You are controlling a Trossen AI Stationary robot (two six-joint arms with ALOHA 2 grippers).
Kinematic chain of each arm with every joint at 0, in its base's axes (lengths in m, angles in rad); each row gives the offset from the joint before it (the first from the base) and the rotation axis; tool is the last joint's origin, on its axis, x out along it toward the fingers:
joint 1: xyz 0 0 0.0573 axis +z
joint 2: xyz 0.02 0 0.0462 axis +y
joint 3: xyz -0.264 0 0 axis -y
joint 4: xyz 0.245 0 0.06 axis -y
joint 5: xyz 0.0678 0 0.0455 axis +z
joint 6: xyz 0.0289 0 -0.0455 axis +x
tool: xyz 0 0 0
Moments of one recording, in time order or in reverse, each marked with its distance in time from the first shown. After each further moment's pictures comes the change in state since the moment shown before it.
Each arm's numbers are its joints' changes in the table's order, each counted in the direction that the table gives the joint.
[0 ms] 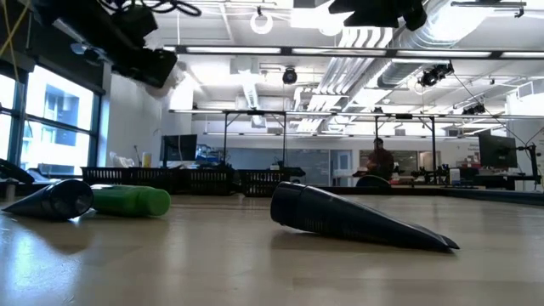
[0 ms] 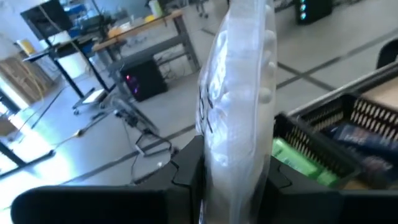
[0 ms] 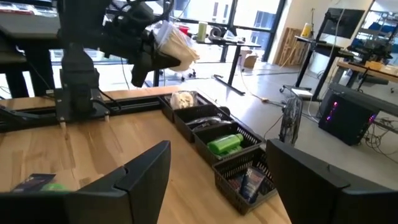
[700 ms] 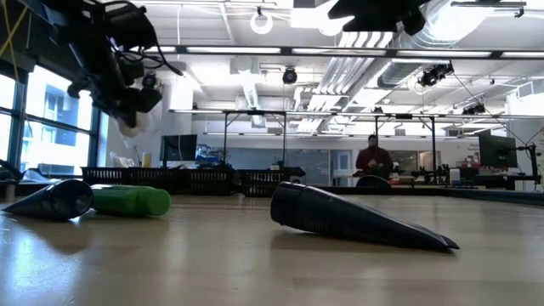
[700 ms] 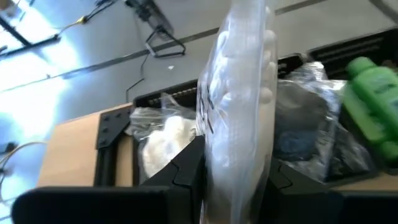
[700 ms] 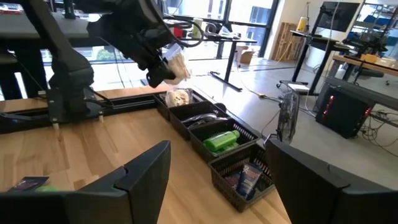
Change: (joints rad) left arm 0.531 -0.021 0.000 -0.268 -0.471 -0.144; right arm -0.026 0.000 0.000 -0.022 0.005 0.037
